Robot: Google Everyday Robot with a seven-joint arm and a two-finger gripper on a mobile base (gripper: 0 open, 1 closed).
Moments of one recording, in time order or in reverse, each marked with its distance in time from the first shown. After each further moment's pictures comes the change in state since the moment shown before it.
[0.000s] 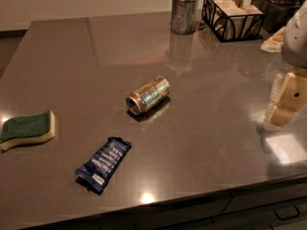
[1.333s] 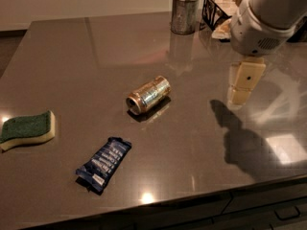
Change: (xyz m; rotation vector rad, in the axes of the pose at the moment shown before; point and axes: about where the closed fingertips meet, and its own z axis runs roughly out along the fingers) arm -0.067 -0.044 0.039 0.023 -0.056 -0.285
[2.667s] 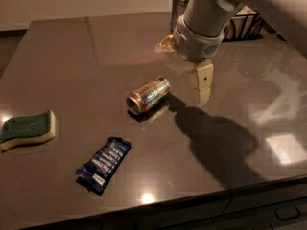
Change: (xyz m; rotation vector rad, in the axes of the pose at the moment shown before) arm -0.076 -0.025 0.077 -0.119 -0.070 -0.483
